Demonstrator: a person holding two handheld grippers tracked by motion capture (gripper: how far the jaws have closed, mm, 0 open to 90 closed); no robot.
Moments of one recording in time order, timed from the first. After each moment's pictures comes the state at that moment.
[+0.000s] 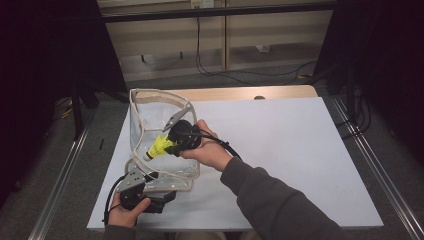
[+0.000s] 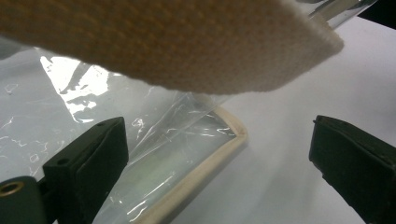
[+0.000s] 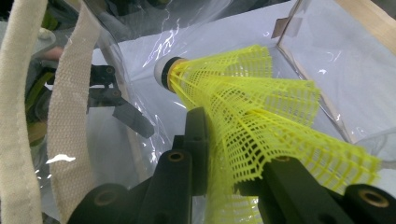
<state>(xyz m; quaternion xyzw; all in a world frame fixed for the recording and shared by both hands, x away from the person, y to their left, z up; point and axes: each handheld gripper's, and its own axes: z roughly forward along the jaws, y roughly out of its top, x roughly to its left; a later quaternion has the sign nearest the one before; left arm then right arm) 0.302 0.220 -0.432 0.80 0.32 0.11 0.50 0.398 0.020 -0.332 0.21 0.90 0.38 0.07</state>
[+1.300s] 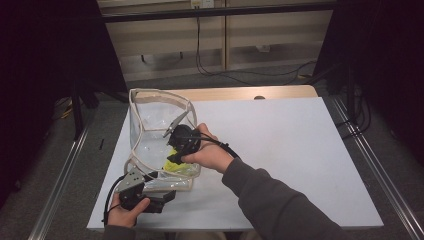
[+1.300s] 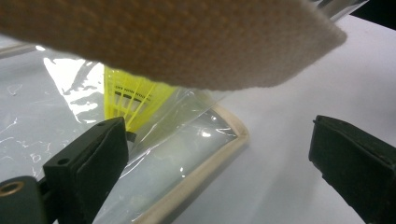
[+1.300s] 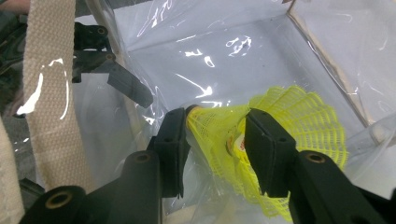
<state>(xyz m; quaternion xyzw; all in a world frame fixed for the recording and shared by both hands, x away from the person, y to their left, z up) 0.301 0.222 -0.431 0.80 0.32 0.11 0.50 0.396 0.020 -0.341 0.21 0.92 0.34 0.06</state>
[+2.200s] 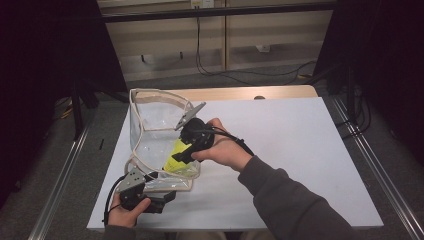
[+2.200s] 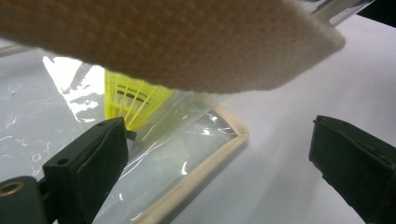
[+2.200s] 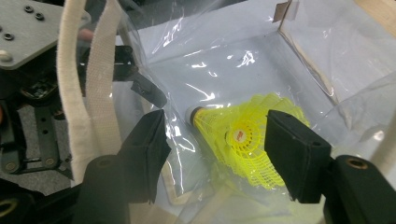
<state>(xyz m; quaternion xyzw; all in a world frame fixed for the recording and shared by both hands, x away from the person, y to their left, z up) 0.301 0.221 -0.431 0.80 0.32 0.11 0.50 0.386 -0.014 -0.313 0.22 0.90 0.38 0.05</state>
